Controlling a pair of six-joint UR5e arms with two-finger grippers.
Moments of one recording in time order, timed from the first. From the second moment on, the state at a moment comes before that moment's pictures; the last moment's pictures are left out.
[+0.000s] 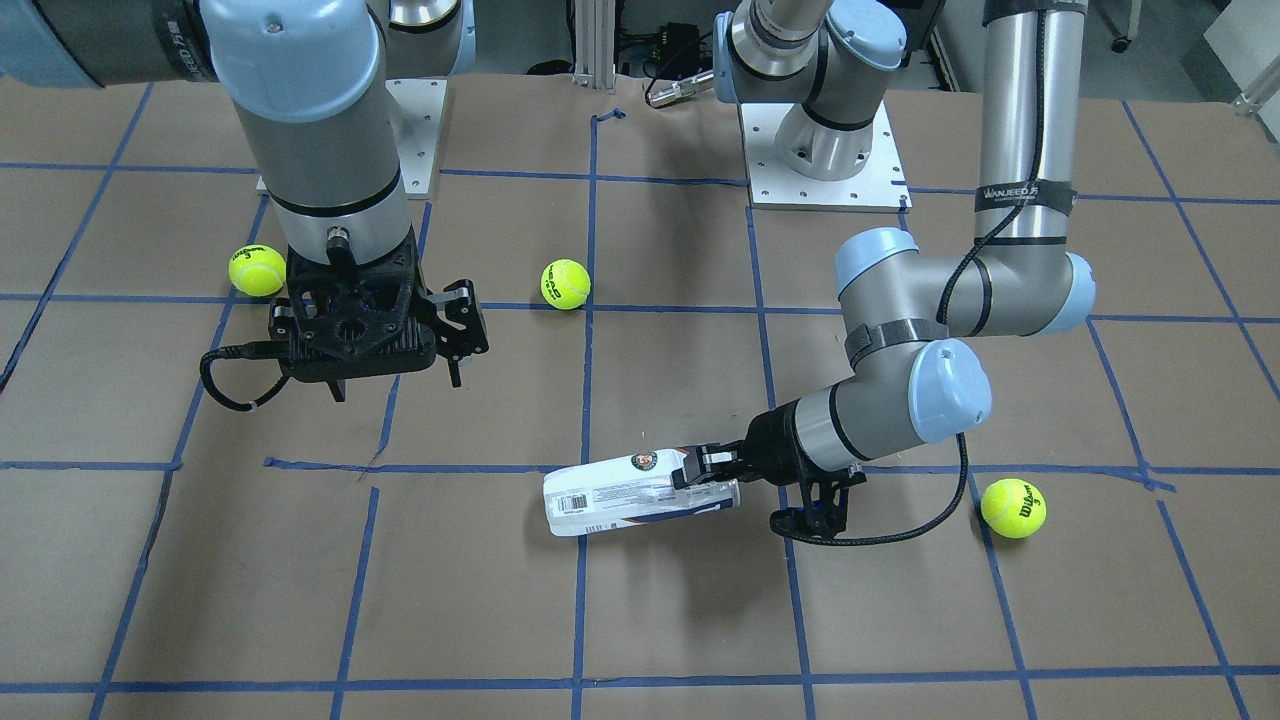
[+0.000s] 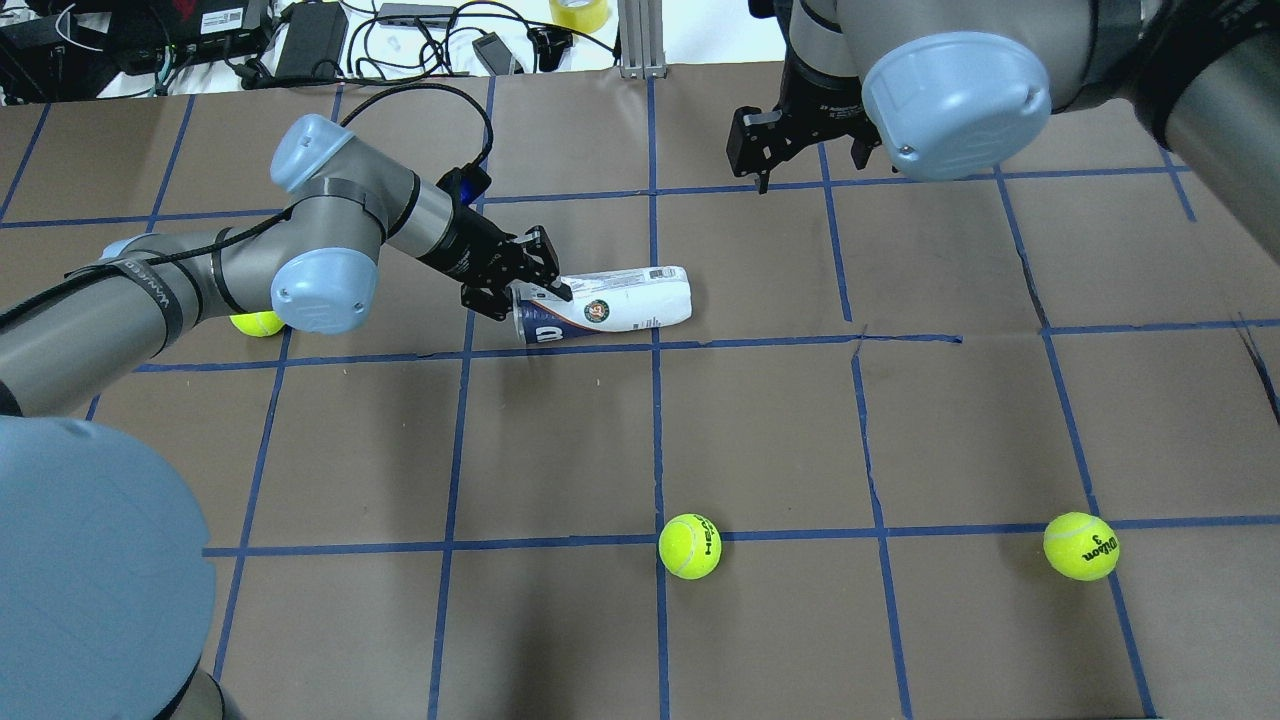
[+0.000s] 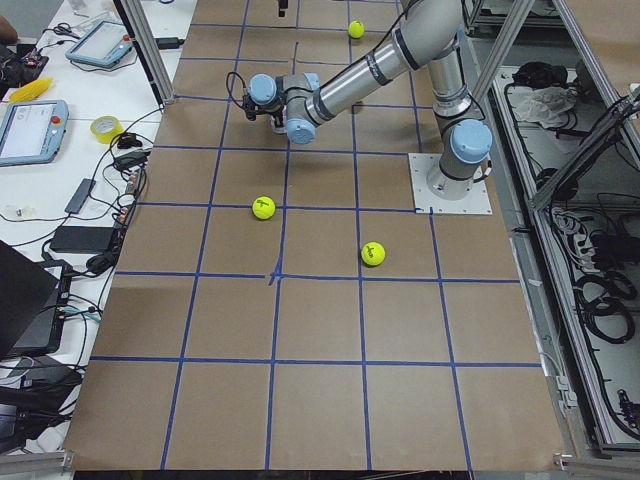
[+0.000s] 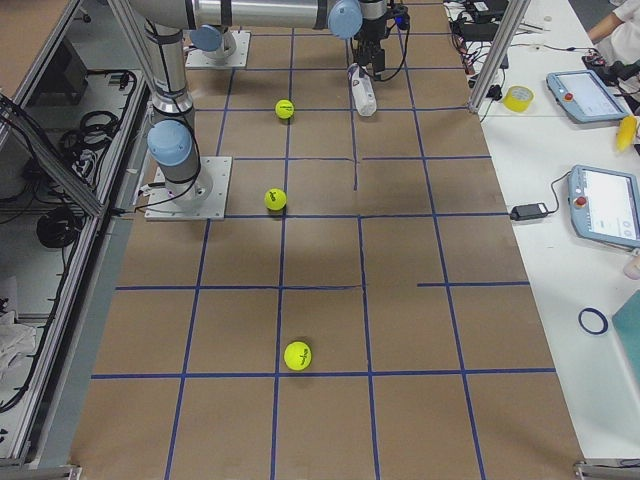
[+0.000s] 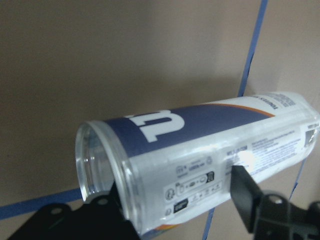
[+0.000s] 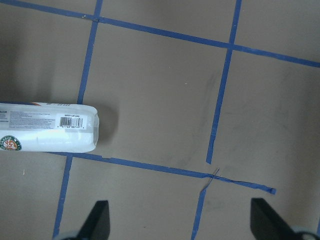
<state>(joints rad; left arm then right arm) -1.52 -2.04 -1.77 -0.98 0.95 -0.19 1.74 -1.35 1.48 -1.84 -1.64 -0.02</state>
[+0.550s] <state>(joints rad) -1.52 -2.03 -1.42 -1.26 1.11 -0.38 1.74 -1.36 1.38 -1.75 -1.63 -0.02</state>
